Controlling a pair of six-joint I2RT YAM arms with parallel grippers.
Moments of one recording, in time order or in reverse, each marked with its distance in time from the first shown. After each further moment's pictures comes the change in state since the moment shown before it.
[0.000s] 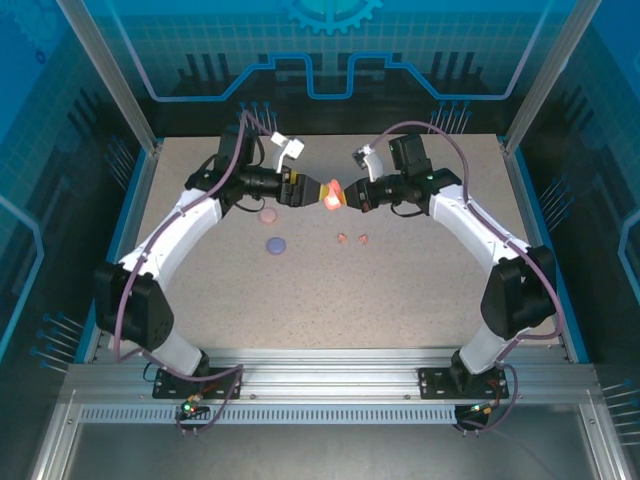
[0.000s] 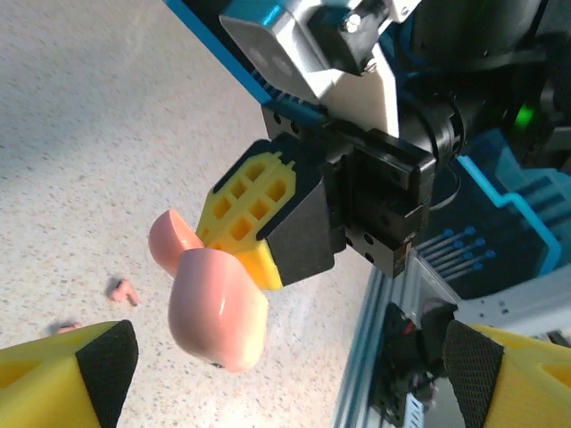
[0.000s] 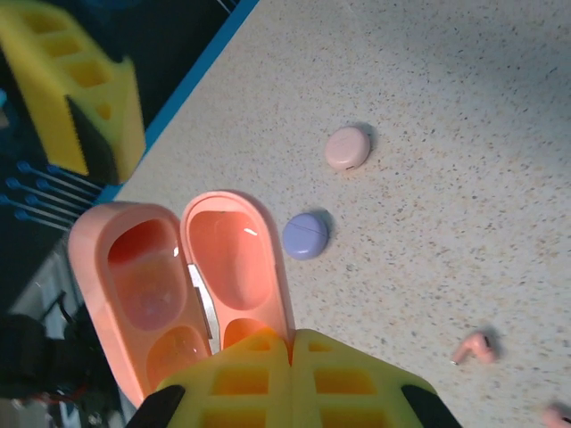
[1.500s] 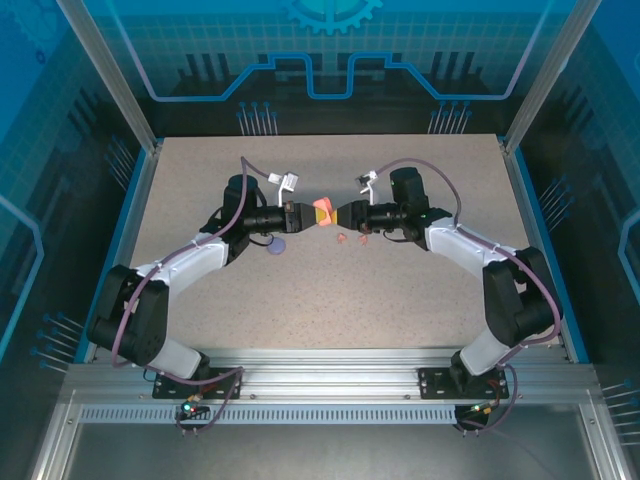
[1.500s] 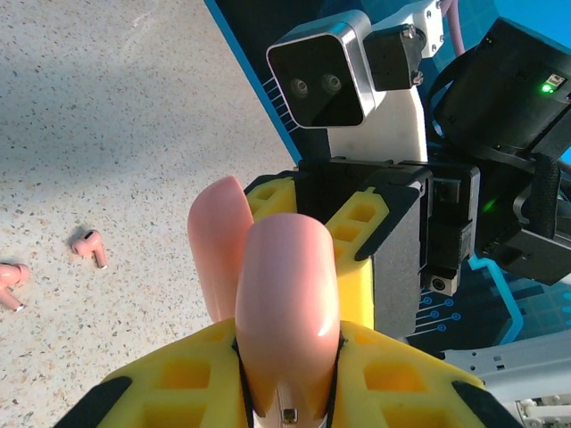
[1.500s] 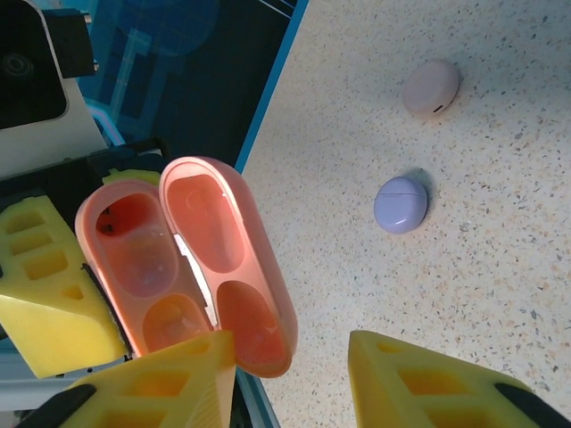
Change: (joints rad) left arm -0.047 -0.110 -0.568 0.764 -0.095 -0.517; right arm 0.017 -0.050 -0.417 0.587 -0.187 0.537
